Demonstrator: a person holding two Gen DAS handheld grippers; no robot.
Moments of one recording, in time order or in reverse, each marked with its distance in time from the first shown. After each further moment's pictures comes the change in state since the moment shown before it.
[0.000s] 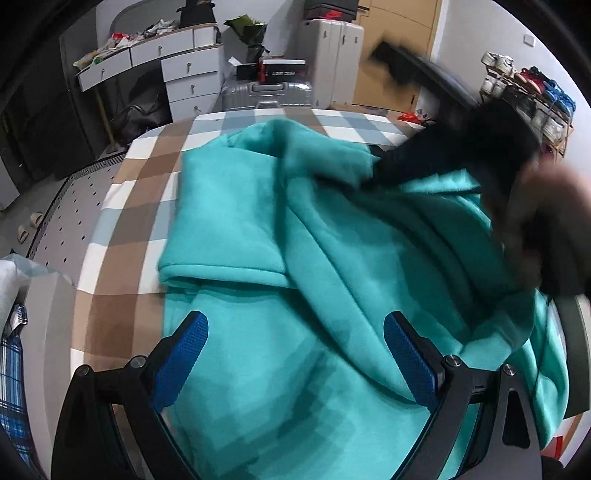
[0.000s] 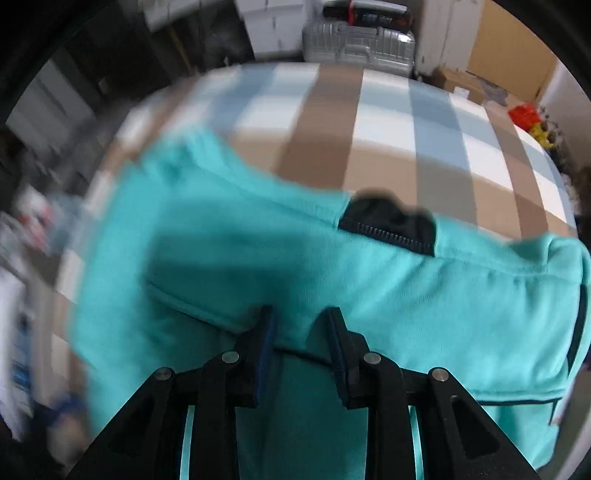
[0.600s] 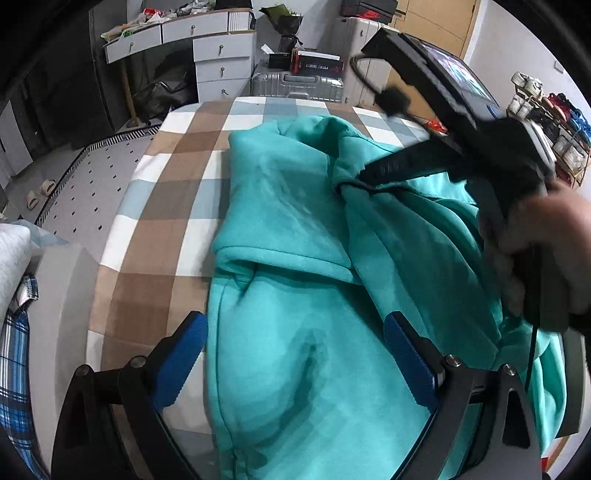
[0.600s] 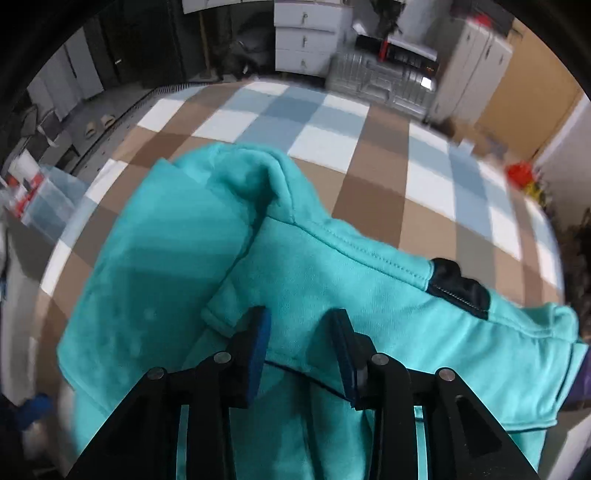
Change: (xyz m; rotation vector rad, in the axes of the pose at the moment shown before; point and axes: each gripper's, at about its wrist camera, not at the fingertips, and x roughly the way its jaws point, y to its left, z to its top) left arm 0.004 0.043 0.000 -0.097 0.024 0.018; right arm 0.002 0.067 0.014 -0.139 -0.074 -0.103
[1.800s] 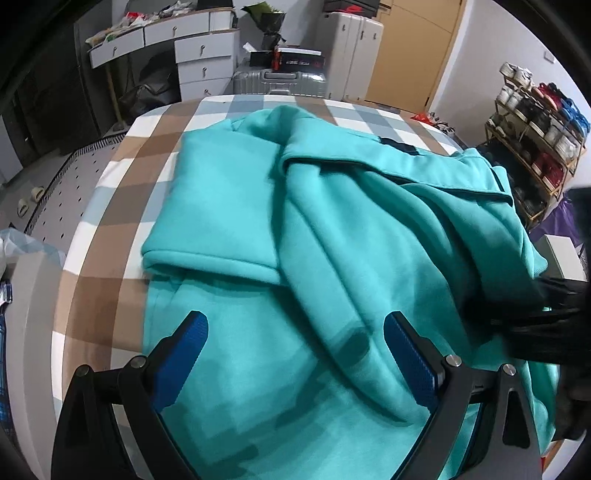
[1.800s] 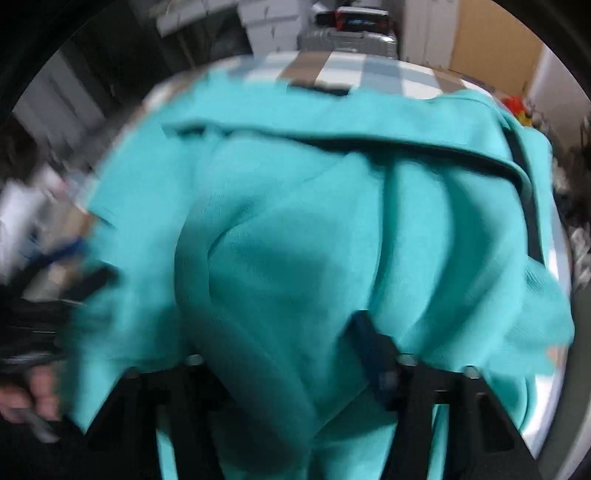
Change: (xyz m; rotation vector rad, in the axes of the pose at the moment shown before) left arm 0.009 -0.039 -0.002 0.012 0.016 -0.028; right arm -0.044 -0.084 -0.148 0.117 0.050 0.094
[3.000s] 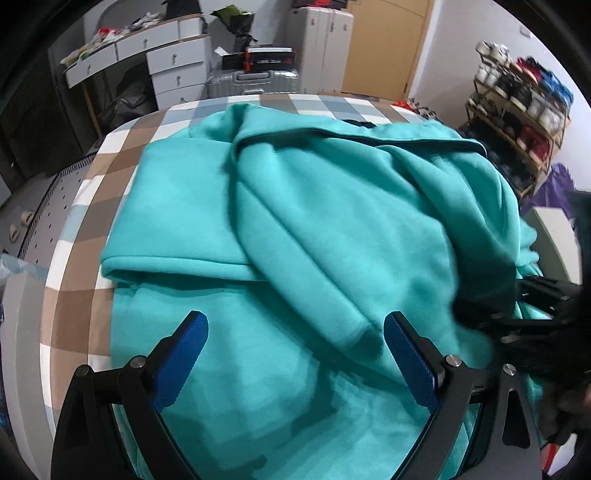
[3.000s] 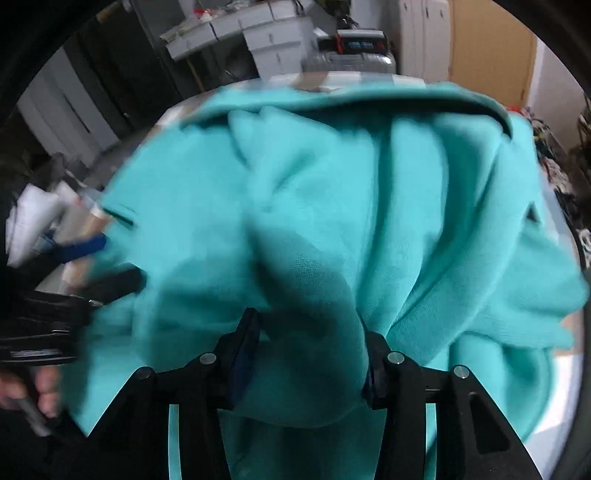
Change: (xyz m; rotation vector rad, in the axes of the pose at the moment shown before) left arm 0.005 -0.037 -0.005 0.114 0.005 -0.014; right arm -0.013 -0.015 -0.044 0.067 -0.162 0.113
